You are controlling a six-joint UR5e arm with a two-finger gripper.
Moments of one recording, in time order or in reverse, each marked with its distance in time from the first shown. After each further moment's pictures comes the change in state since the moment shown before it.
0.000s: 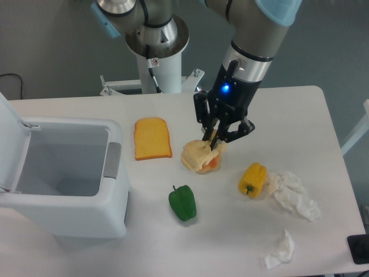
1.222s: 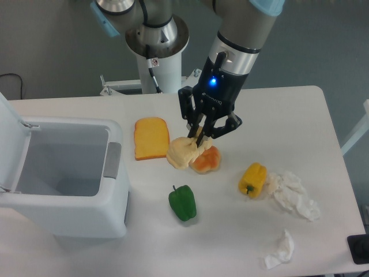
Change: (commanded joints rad) arm -0.006 0.023 0.002 0.003 -0.095 -0.178
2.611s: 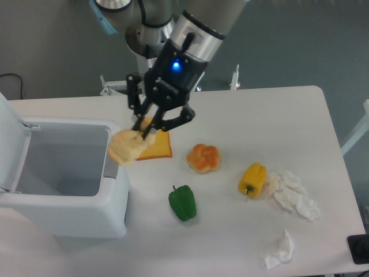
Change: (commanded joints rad) arm -0.135 0.025 -0.008 0.098 -0.230 -0.386
